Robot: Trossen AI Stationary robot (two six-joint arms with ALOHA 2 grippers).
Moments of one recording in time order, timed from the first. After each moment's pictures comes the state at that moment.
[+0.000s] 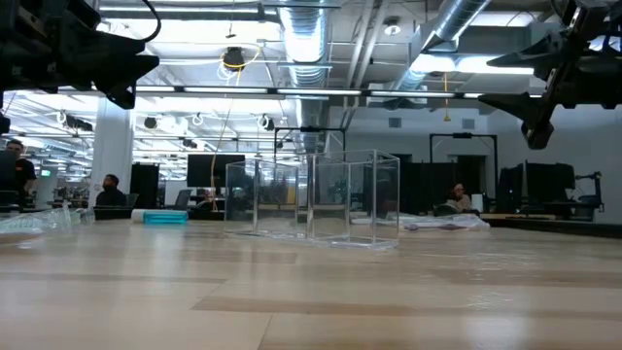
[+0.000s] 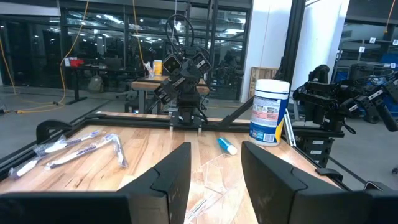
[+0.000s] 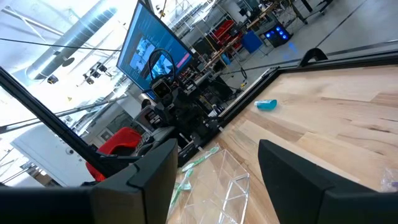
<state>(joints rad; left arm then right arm) 0.04 0.00 0.01 0.11 0.07 -0.09 0.05 0.01 0.00 0.08 0.26 0.73</state>
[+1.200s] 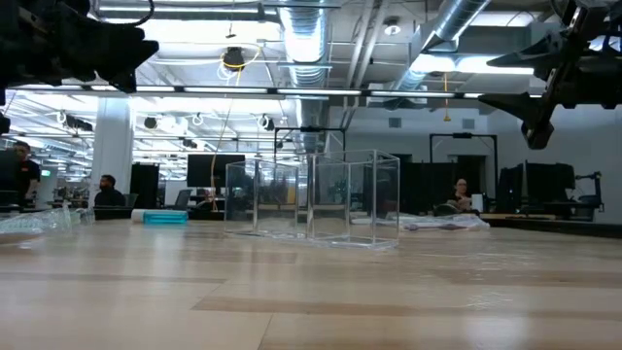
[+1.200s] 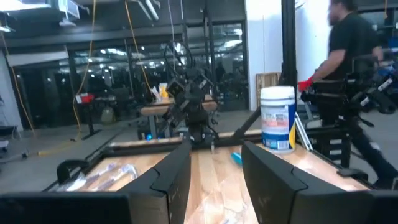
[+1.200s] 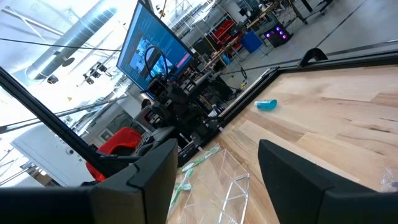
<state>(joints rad) 0.04 0.01 0.01 0.21 0.06 0.07 0.05 0.01 0.00 0.08 0.26 0.73</state>
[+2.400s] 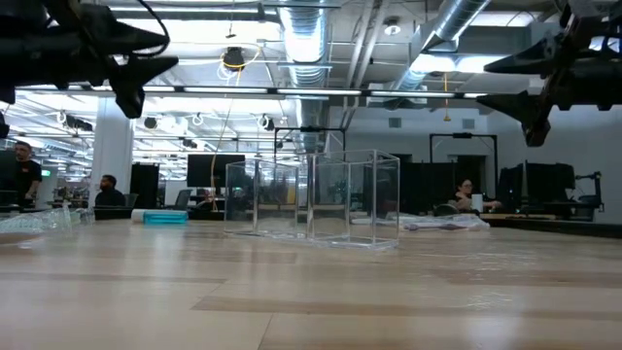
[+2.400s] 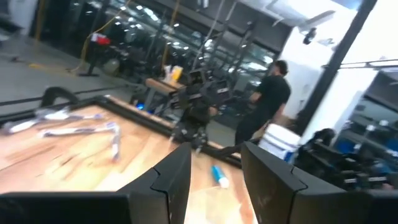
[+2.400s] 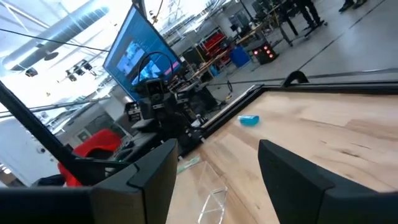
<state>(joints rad) 0.04 0.29 0.01 0.44 -0.08 -0.43 0.02 0.01 0.00 0.09 0.30 0.61</state>
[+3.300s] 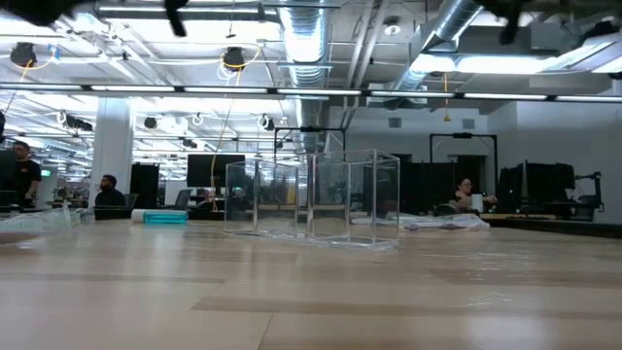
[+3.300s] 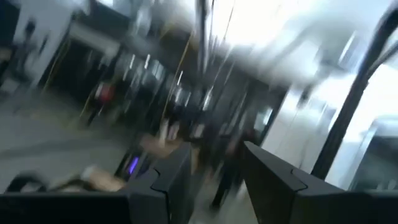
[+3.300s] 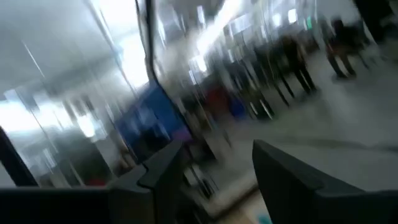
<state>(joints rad) 0.04 0.78 0.53 0.59 -0.17 -0.43 -0.12 0.55 0.61 0.17 0.24 0.47</state>
